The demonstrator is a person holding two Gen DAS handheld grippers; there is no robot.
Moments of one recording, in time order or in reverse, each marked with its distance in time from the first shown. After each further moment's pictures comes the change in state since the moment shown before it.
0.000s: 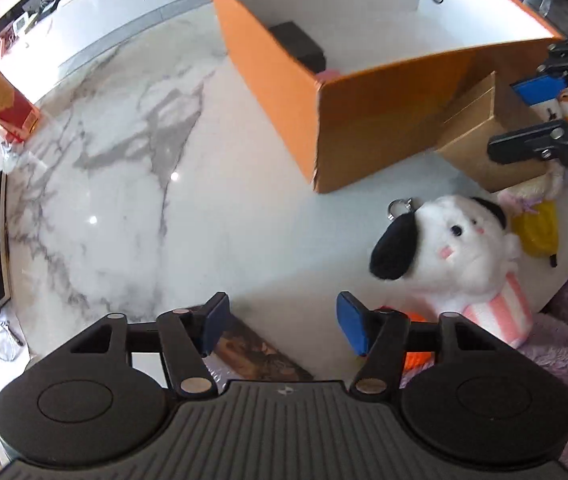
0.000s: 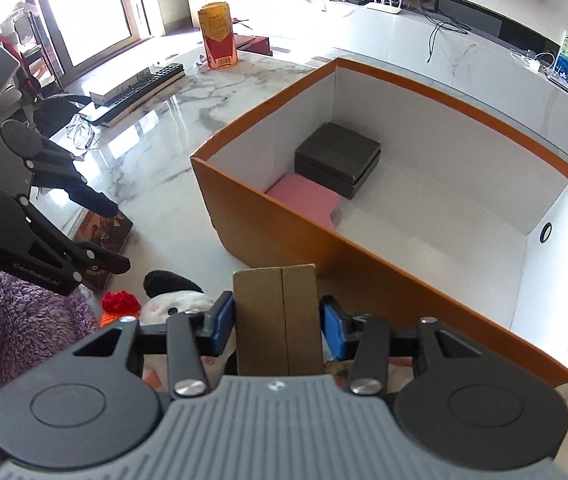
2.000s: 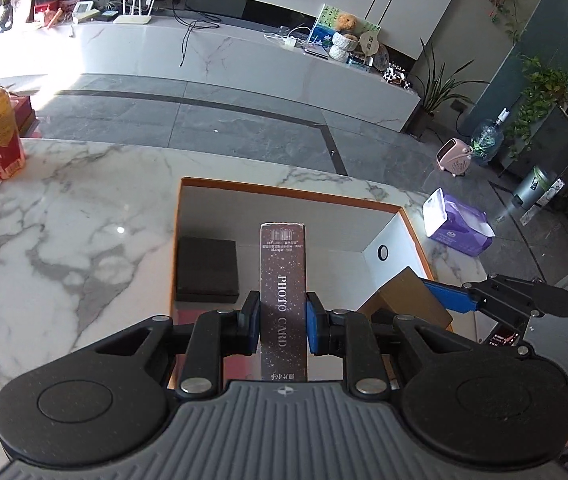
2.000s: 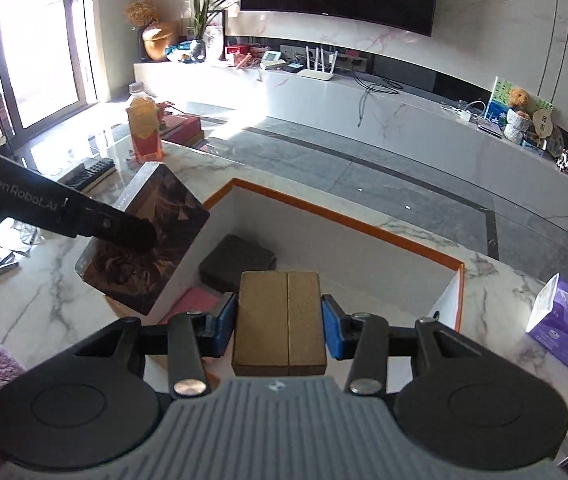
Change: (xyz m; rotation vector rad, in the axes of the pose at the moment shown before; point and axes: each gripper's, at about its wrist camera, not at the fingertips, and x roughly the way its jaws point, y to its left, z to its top) left arm -0.086 -0.007 0.127 -0.457 -0.372 -0.262; right arm -0.060 -0.055 0.056 0.062 -0.192 -0.194
